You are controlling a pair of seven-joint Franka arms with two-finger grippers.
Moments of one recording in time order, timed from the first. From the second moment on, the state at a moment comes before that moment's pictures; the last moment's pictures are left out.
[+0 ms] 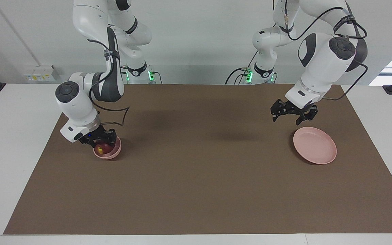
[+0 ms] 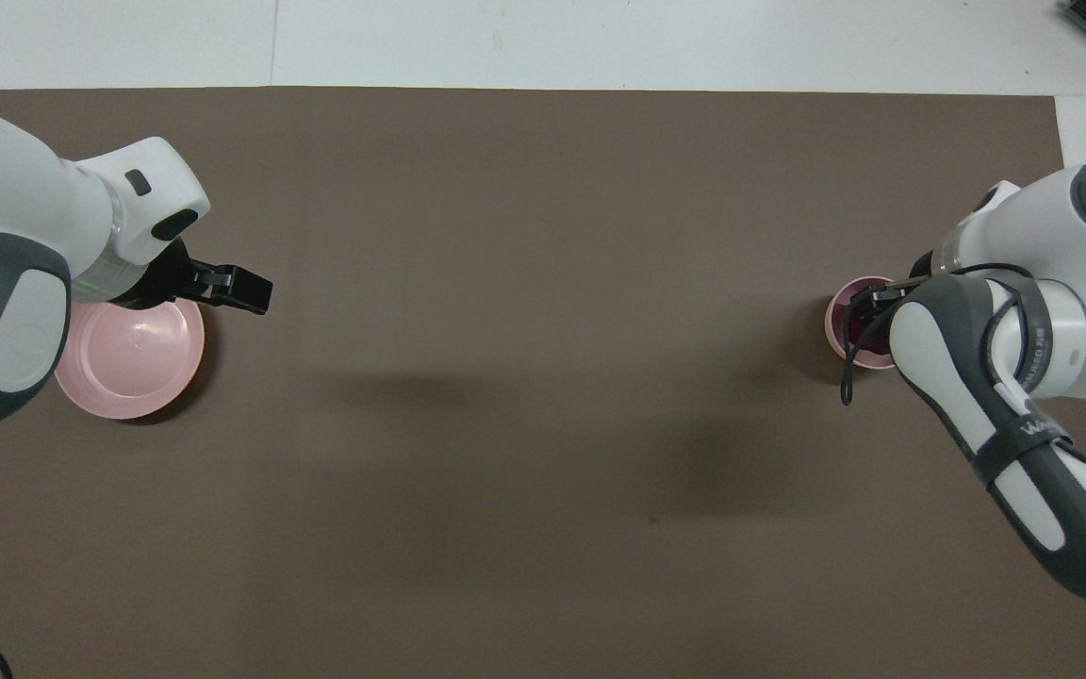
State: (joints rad) left arm 0.27 0.12 -0.50 -1.72 0.01 1.83 -0.01; right arm 0.01 0.28 -0.07 -1.88 -0.03 2.13 -0.14
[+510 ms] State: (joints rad) left arm 0.27 0.11 -0.50 -1.72 0.07 1.83 -0.01; right arm 0.02 0.30 -0.07 -1.88 -0.03 2.14 -0.14
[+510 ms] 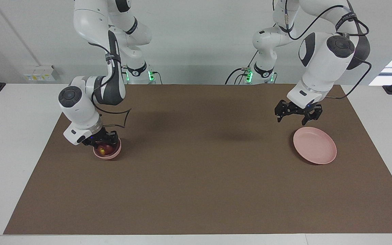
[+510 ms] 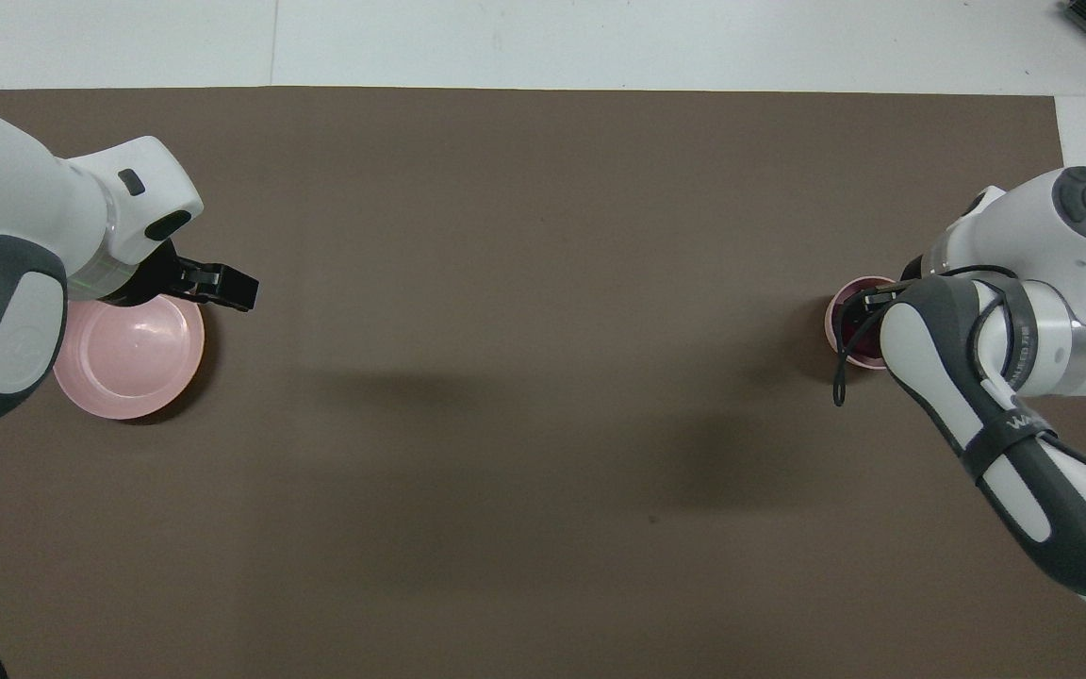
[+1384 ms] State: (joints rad) left arm 0.05 0.10 -0.19 -1.53 0.09 1.64 0.08; right arm 0.02 0.28 -0.07 -1.84 -0.03 2.14 -0.14
